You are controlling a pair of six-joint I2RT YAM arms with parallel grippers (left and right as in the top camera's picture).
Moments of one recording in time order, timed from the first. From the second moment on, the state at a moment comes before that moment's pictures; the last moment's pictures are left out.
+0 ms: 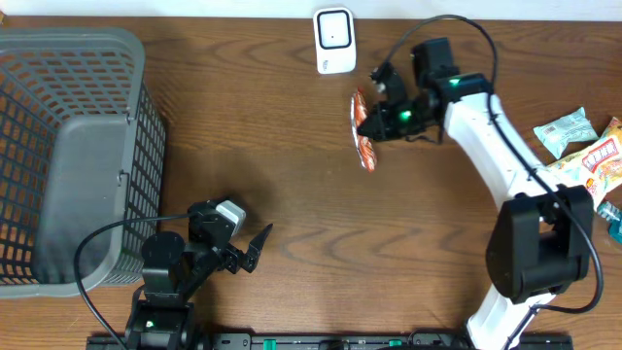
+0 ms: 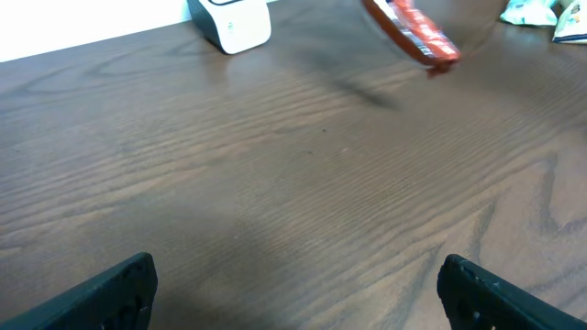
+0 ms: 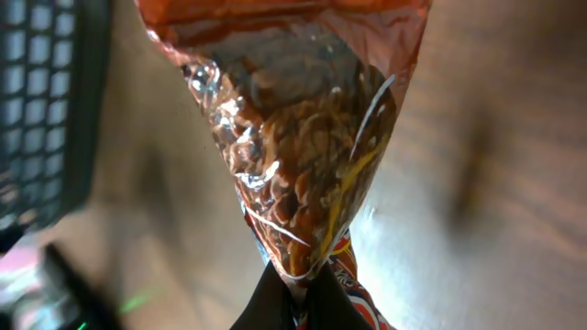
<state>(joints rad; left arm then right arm) -0.08 0.48 0.16 -0.11 0.51 0.19 0.24 1.91 1.54 -0.80 -0.58 0.06</state>
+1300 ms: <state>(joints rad) -0.08 0.48 0.16 -0.11 0.51 0.19 0.32 2.60 2.40 -0.34 -0.13 0.27</state>
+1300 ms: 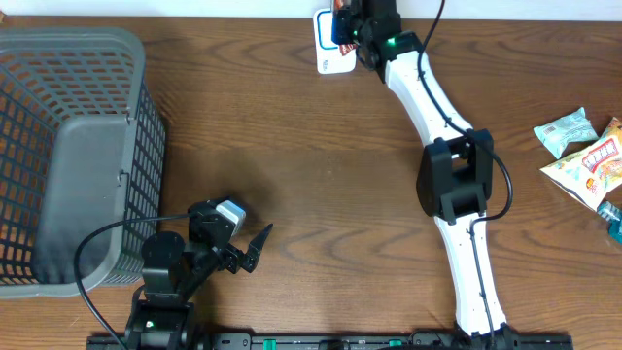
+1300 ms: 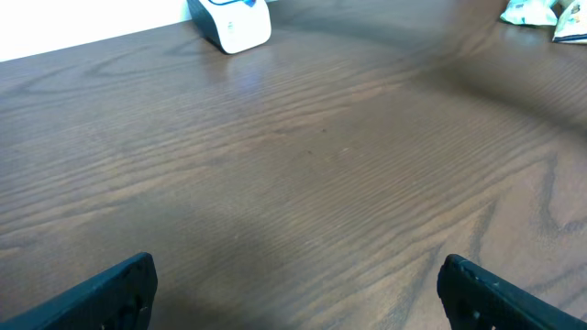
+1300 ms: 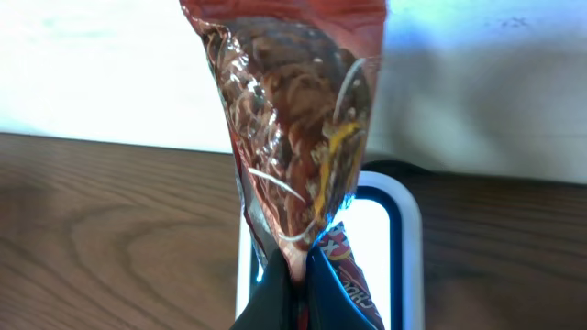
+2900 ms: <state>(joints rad) -0.08 0.48 0.16 -0.11 0.51 0.19 -0.26 2.58 2.53 -1.47 0.49 0.38</state>
